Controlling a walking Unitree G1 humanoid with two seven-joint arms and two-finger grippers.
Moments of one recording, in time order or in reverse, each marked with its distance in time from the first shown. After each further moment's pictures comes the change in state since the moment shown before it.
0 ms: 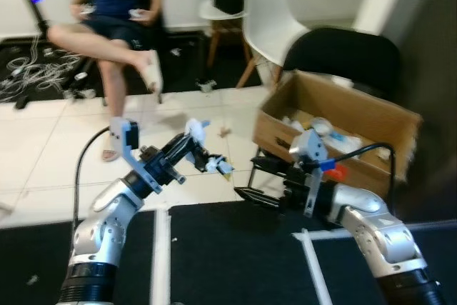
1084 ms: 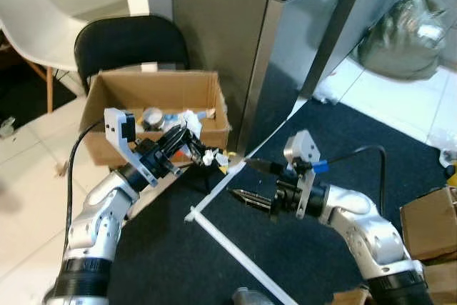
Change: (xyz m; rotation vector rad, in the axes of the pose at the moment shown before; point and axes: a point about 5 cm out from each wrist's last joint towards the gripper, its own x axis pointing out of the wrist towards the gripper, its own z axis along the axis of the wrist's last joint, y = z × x) left arm 0.001 0.001 0.000 0.021 -0.014 0.024; right arm 0.003 0.003 -0.002 0.007 -0.004 0.012
